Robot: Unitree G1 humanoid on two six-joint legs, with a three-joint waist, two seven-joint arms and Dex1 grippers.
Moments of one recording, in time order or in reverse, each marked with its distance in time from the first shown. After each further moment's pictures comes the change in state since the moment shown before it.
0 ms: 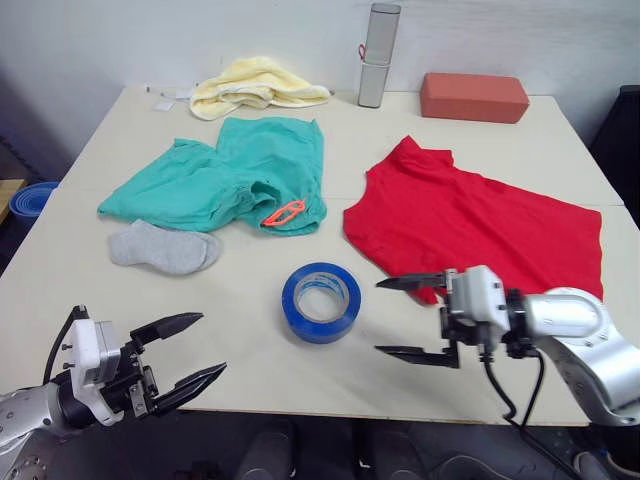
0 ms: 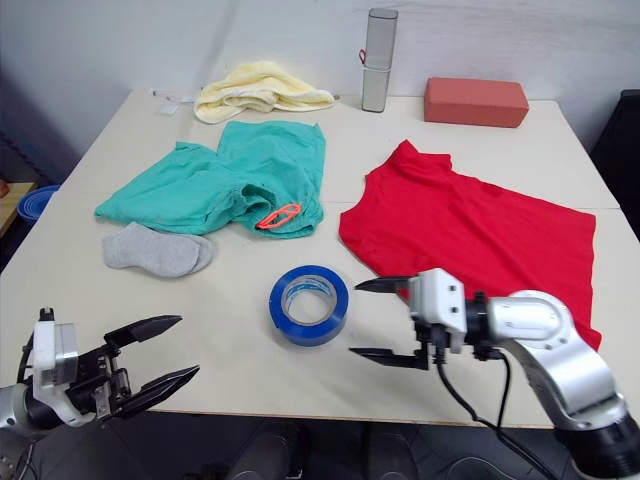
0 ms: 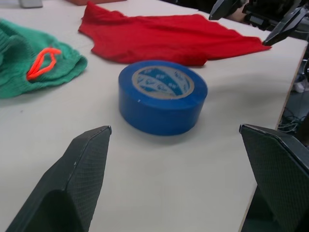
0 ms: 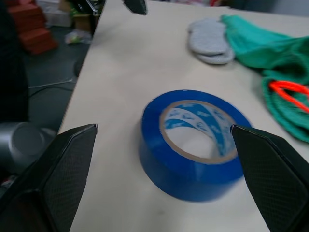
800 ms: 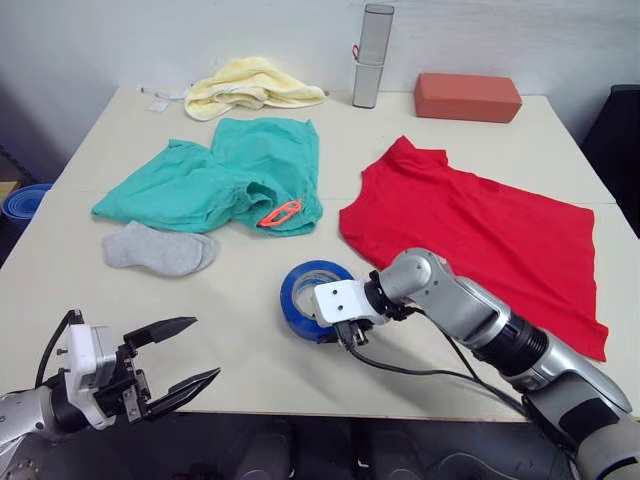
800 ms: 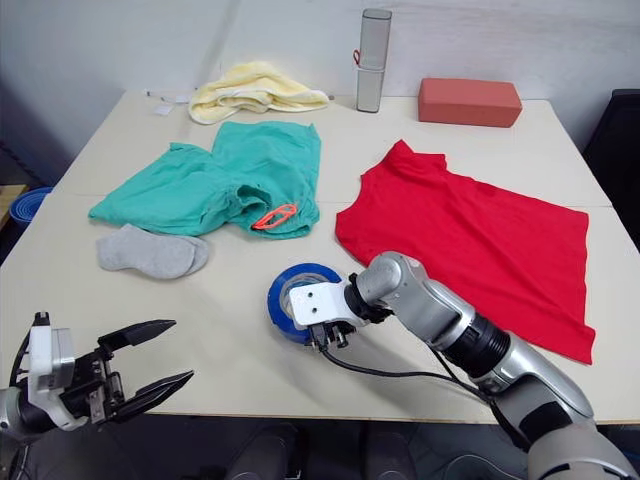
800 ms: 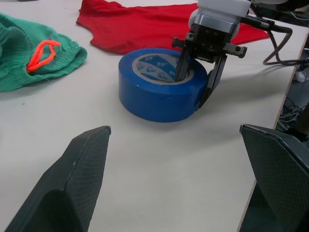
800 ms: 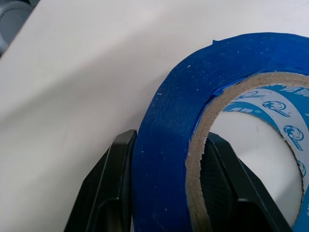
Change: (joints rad) left arm -0.013 0.006 -0.008 -0.001 0.005 -0.008 -0.012; right arm -0.482 0.223 0.505 0.363 -0.454 0.052 0.145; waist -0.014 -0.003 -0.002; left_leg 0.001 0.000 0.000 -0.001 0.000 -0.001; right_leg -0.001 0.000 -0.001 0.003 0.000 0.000
